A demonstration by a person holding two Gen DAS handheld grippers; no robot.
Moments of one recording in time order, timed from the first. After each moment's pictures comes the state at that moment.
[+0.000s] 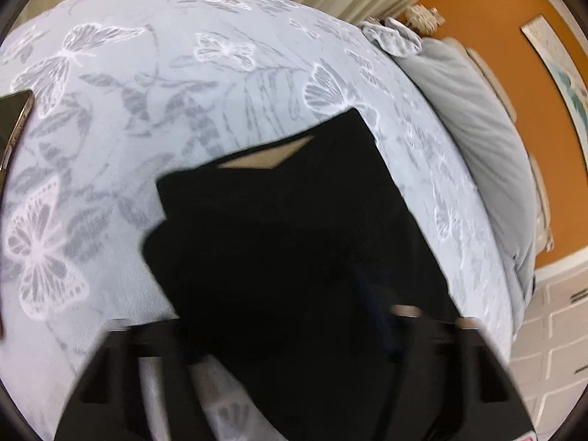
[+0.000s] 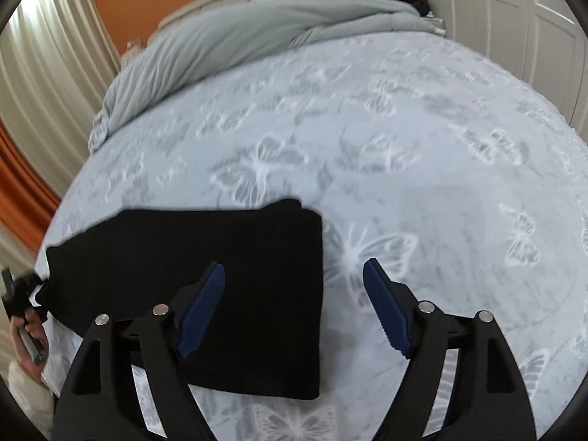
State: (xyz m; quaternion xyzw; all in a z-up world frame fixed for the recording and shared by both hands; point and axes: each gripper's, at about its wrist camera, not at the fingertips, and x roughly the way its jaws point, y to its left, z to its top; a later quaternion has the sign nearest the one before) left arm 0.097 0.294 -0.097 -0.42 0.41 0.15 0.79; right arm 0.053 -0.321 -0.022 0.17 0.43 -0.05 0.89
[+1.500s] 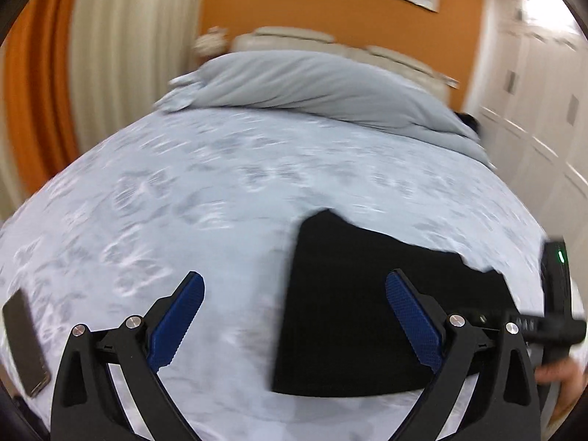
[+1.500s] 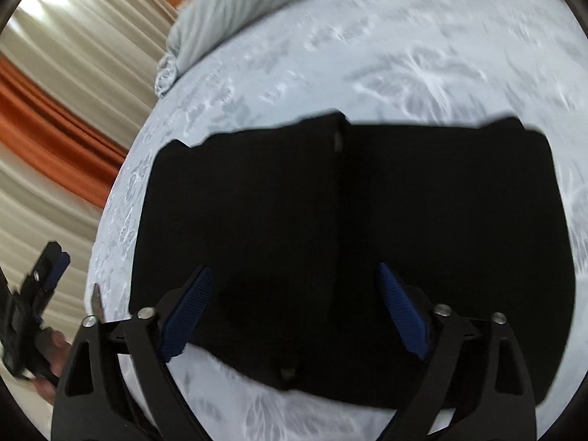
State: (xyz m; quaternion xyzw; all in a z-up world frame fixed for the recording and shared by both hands) left arm 0.046 0.098 0.008 -0.08 0.35 -0.03 0.93; right arm 0.103 -0.191 -0.072 0.22 0.50 0.13 0.83
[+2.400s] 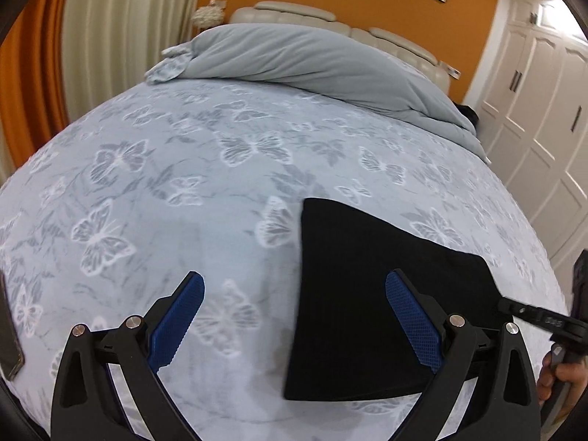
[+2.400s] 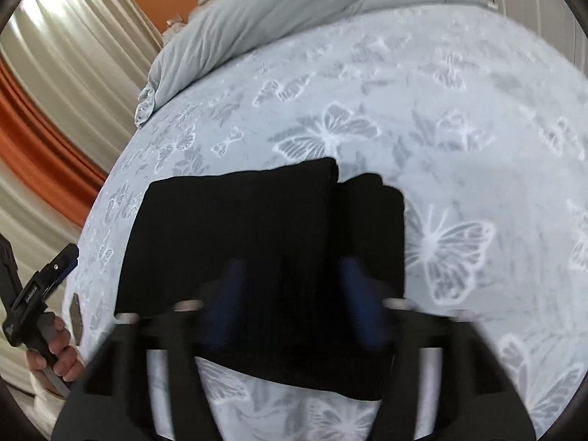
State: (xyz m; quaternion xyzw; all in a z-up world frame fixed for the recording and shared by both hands) left arm 0.060 0.055 -0.004 -0.09 0.39 -0.07 0.91; right arm 0.055 -0.291 -0.033 0.20 0.47 0.06 0.86
